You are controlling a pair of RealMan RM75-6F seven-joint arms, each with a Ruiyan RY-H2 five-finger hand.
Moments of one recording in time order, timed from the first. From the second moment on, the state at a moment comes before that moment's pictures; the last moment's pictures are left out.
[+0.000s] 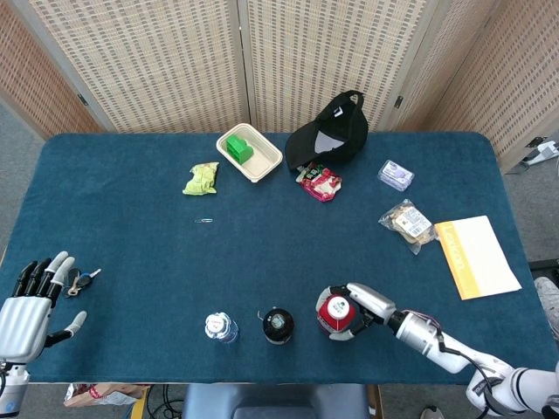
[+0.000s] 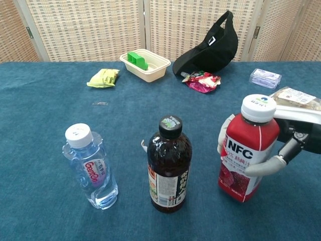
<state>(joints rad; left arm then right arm) -0.09 -1.10 -0.04 -1.74 1.56 1.53 0.19 0.67 -1.40 -0.20 -1.36 -1.79 1.12 1.11</state>
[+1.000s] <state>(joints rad) -0.08 -1.10 -0.03 -1.71 1.56 1.53 0.17 0.68 -1.43 -0.24 -1.32 -1.80 1.12 1.09</state>
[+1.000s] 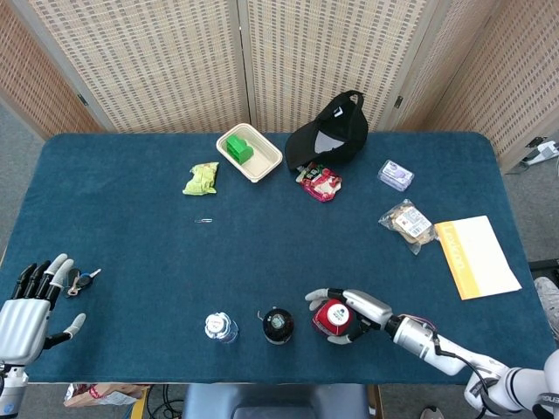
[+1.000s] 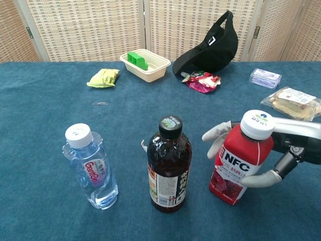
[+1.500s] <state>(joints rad) -0.09 -1.11 -0.03 -1.71 1.56 1.53 0.16 0.69 -1.39 -0.27 -1.36 -1.81 1.12 1.12</state>
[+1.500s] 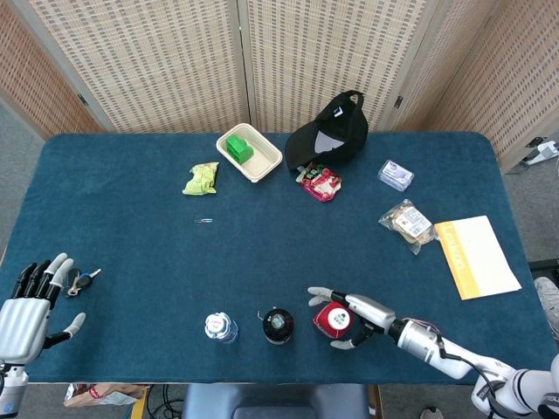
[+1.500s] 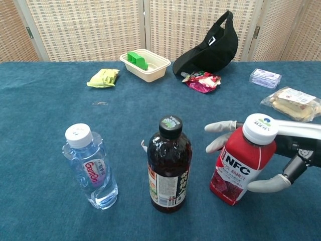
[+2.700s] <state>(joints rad) -0.10 -1.12 -0.05 -1.67 1.54 1.52 0.15 0.59 -1.19 -0.21 -1.52 -1.74 1.25 0.72</state>
